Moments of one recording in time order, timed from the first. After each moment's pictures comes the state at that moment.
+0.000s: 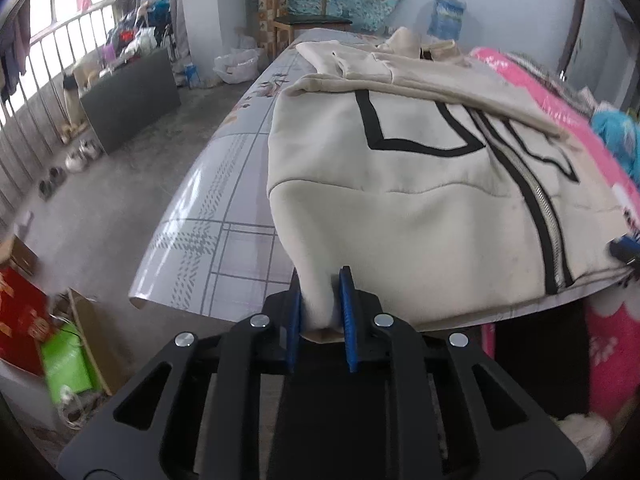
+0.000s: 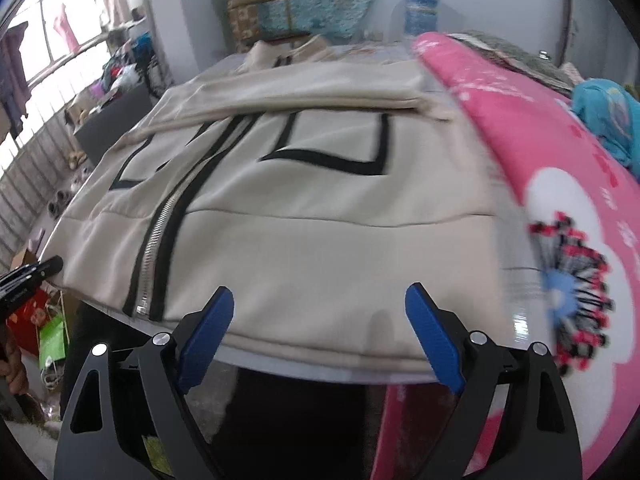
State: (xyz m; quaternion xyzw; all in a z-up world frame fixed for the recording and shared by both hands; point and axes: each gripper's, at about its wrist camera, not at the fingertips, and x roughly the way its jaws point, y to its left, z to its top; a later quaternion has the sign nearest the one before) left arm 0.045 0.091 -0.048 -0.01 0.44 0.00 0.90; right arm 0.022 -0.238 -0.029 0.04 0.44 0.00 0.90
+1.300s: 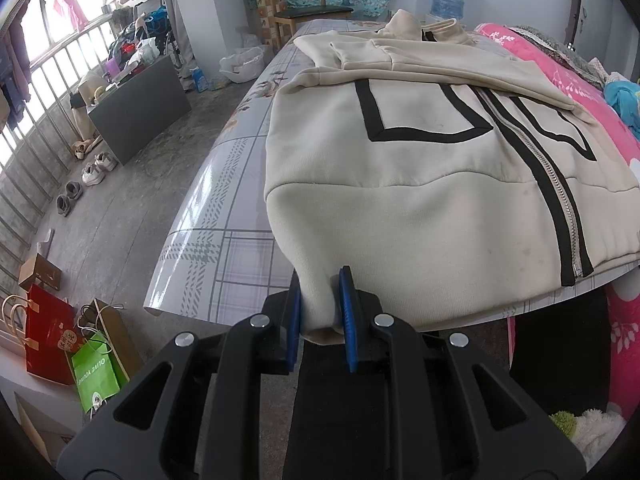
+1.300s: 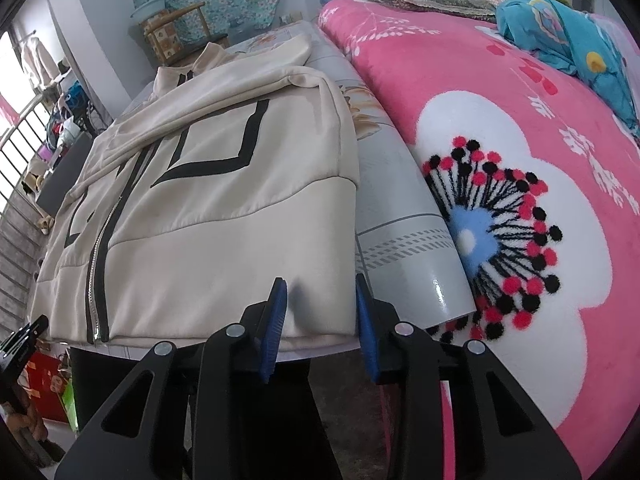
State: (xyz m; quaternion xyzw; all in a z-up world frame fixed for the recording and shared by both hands) left arm 0.050 0.081 -0.046 0.04 0.46 0.02 0.89; right arm 0.011 -0.312 -0.041 0.14 0.47 -0.09 0.87
